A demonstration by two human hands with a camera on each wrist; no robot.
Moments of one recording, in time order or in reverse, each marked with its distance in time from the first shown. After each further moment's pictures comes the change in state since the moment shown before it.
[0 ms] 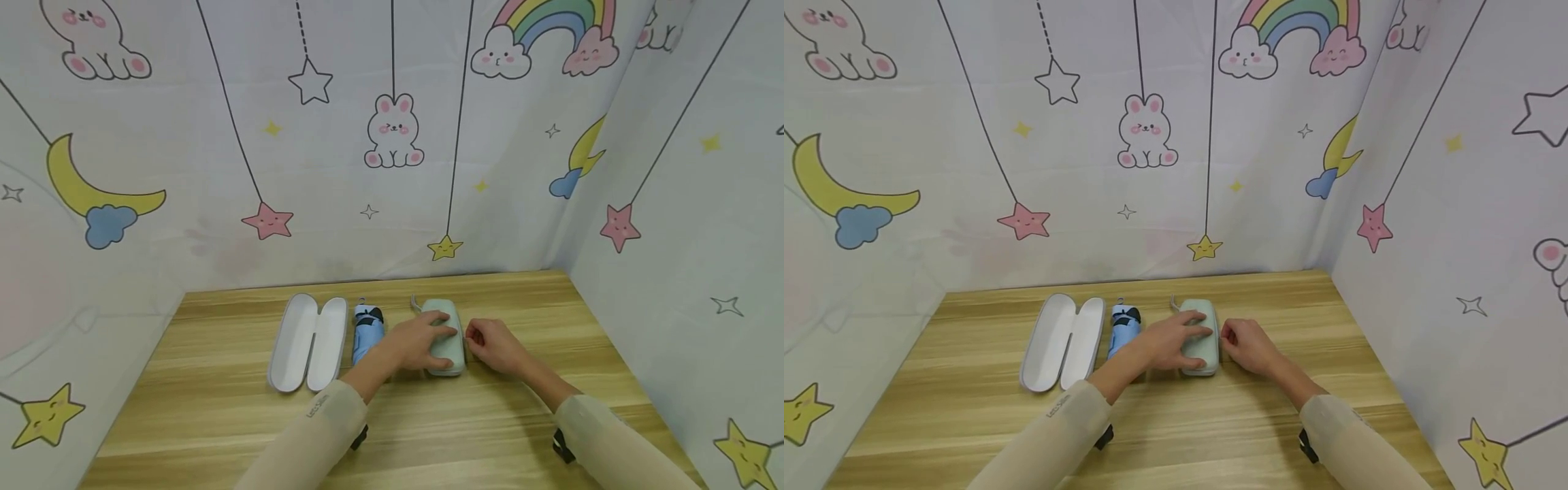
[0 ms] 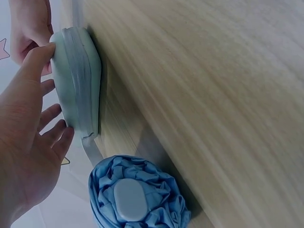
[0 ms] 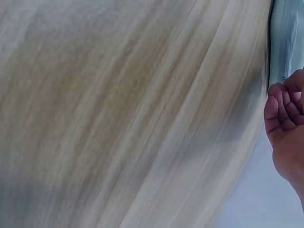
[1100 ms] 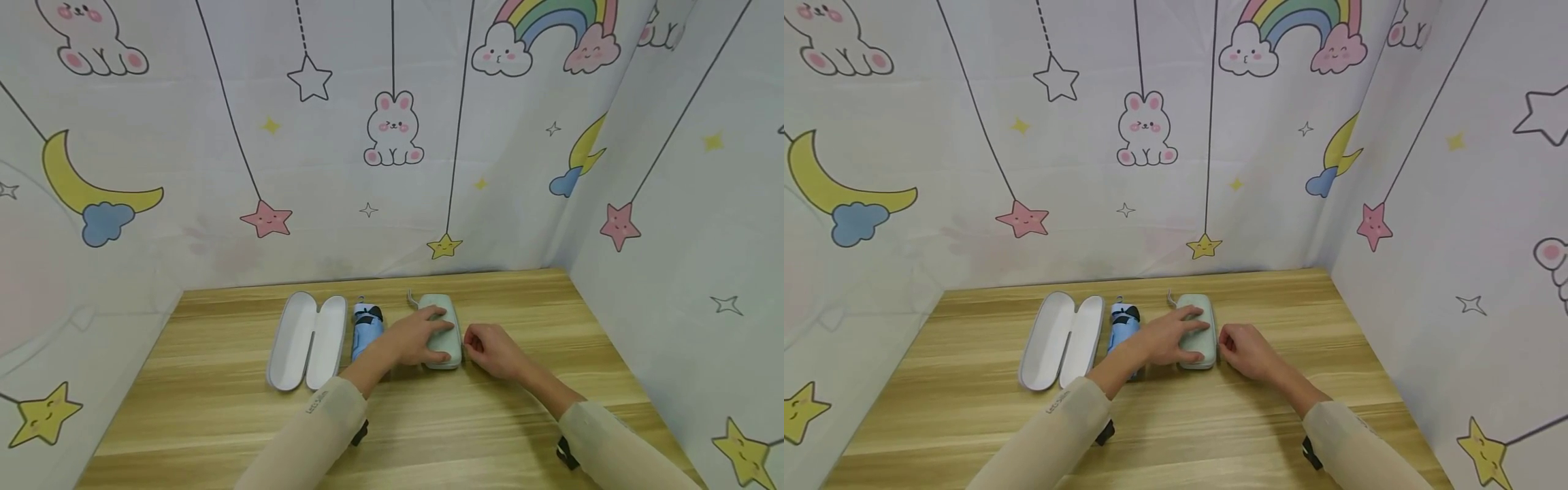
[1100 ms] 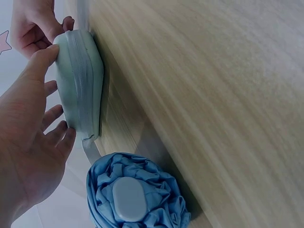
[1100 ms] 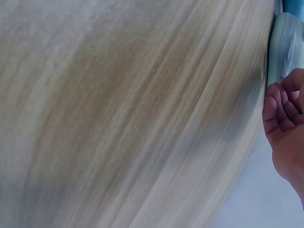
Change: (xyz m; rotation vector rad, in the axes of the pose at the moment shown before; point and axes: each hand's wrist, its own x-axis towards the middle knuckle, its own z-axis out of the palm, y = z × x) left_hand 0.004 -0.007 0.001 -0.085 -0.011 -0.023; right_hand -0.009 -0.005 0.003 -0.004 -0.018 -0.053
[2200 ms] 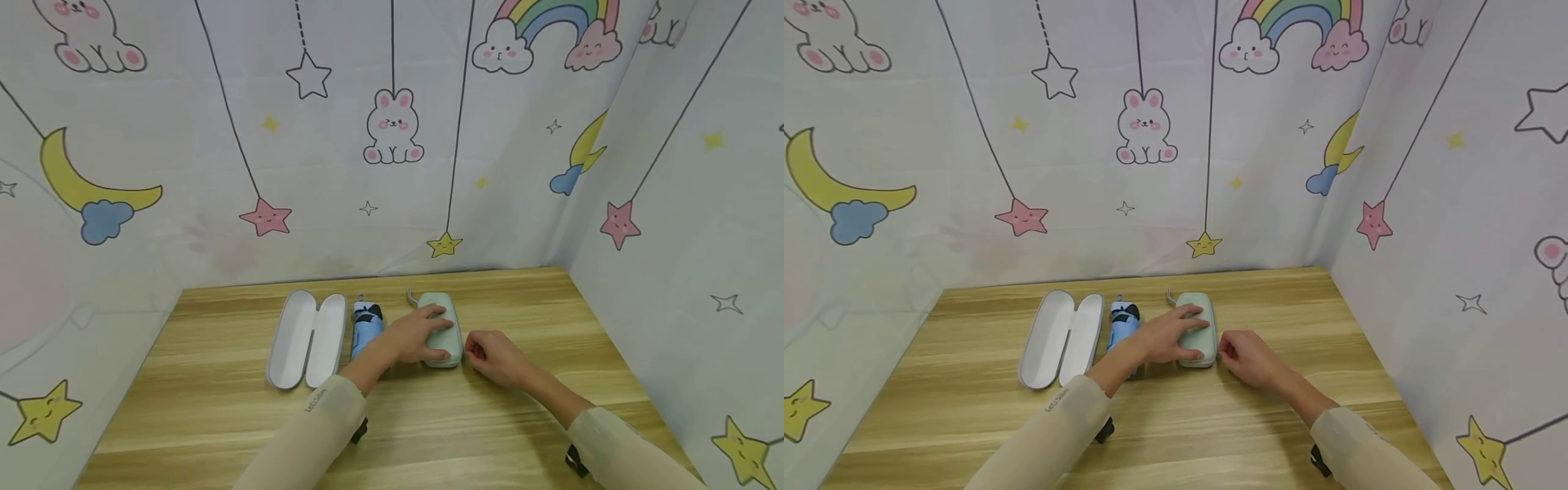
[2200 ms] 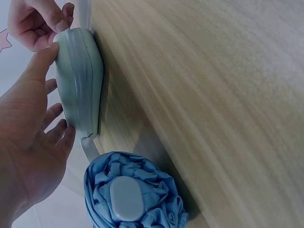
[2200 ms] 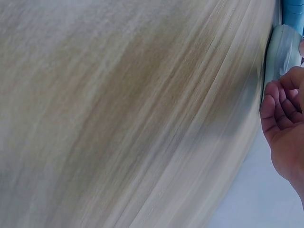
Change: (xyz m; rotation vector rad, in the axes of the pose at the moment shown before) left_hand -0.002 0.000 -0.003 -0.041 -0.008 0.000; right_hand -0.013 -0.009 -0.002 -0.006 -0.026 -0.052
